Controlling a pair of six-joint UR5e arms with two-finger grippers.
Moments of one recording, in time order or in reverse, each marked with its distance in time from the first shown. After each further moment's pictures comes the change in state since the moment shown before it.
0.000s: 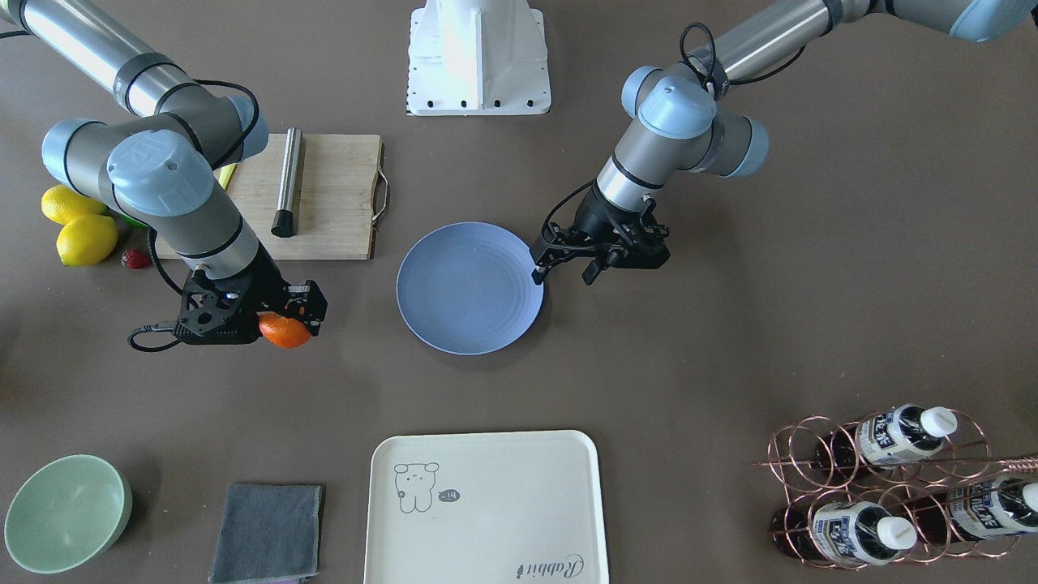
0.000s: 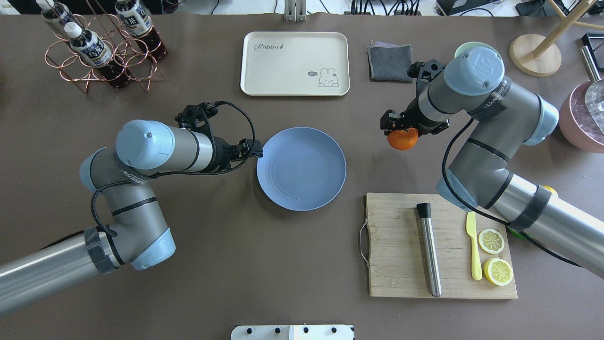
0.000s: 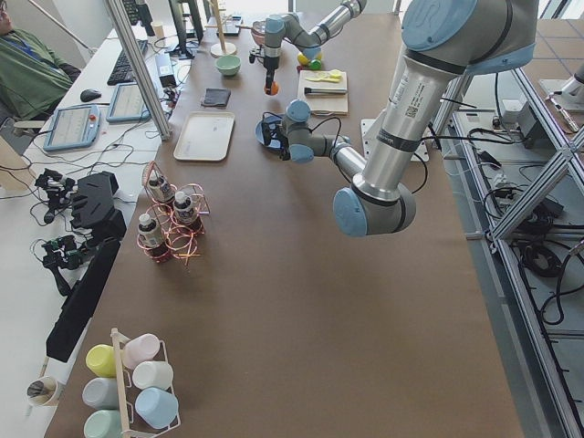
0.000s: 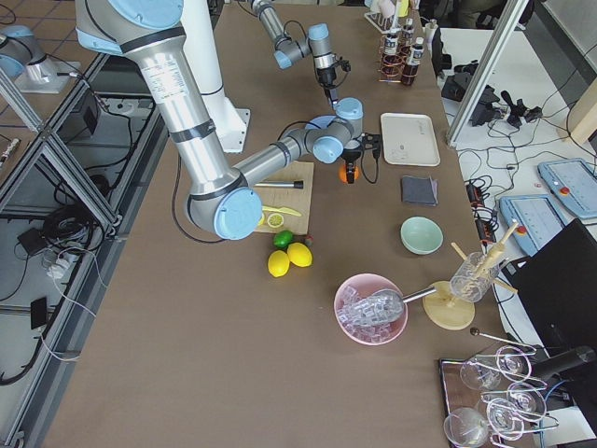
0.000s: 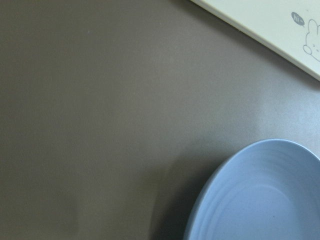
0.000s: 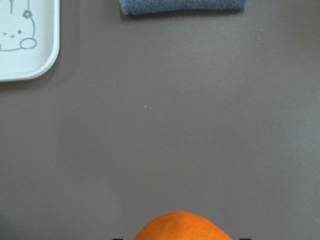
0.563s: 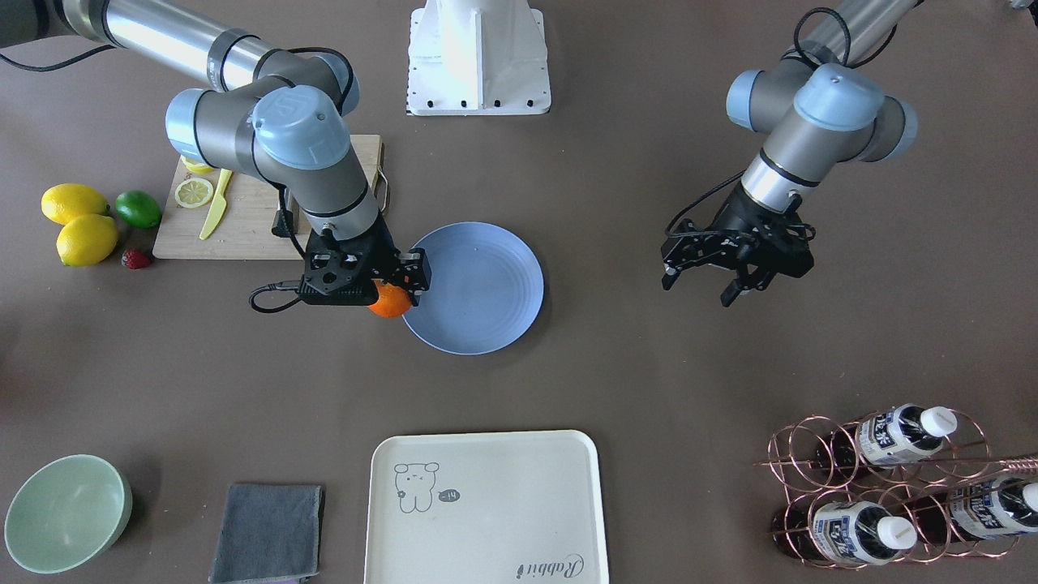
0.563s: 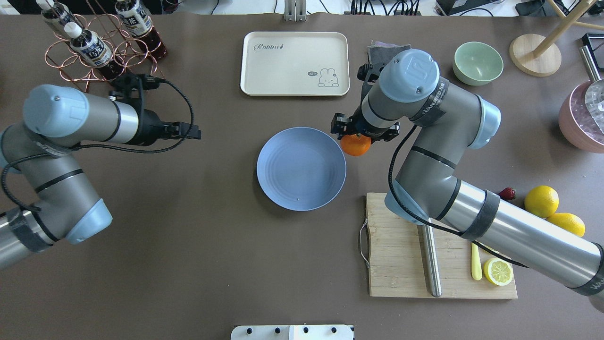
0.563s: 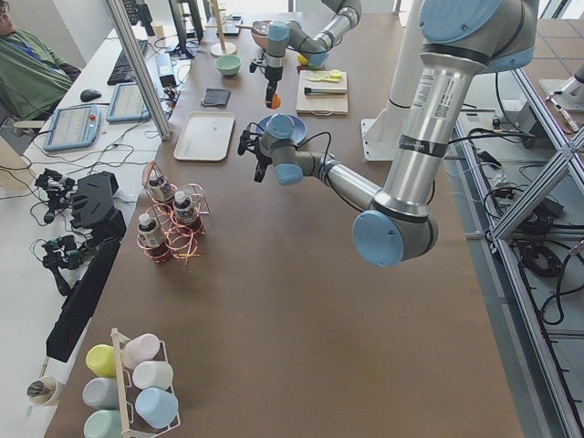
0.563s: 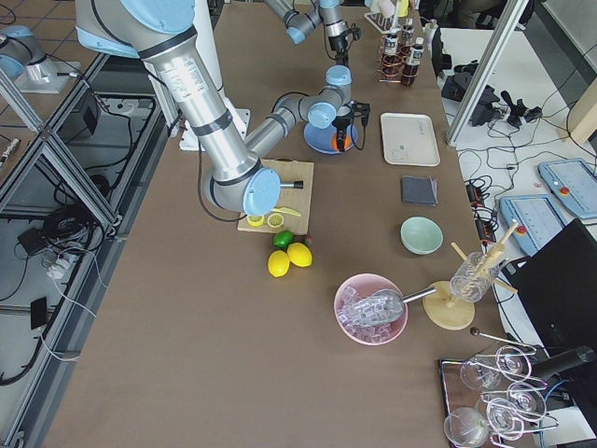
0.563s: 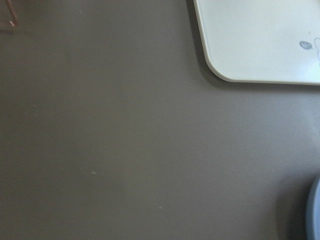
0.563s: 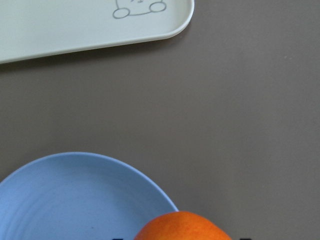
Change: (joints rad) left arm -0.218 0.267 -0.165 0.002 -0.101 0.549; right arm -0.141 0.158 0.001 -0.096 -0.100 0.135
